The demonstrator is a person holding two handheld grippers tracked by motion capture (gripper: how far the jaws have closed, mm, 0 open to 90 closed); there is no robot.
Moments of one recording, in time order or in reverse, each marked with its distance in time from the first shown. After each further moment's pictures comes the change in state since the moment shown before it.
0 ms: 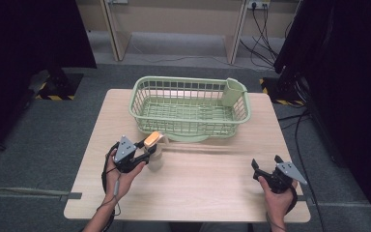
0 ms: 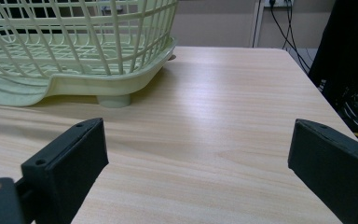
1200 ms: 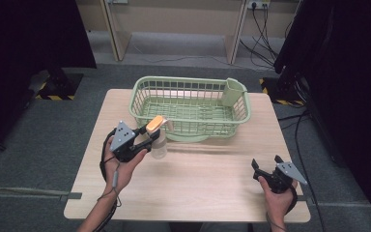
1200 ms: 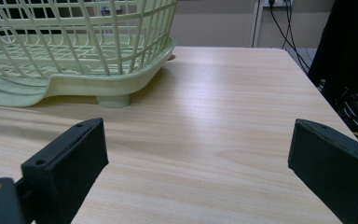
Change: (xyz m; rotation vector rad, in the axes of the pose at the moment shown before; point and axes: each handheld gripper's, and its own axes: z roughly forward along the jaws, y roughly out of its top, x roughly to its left) left arm -0.012 0.070 -0.013 -0.113 -0.022 0.010; right arm 0.000 0.000 0.000 -0.001 -0.002 0.004
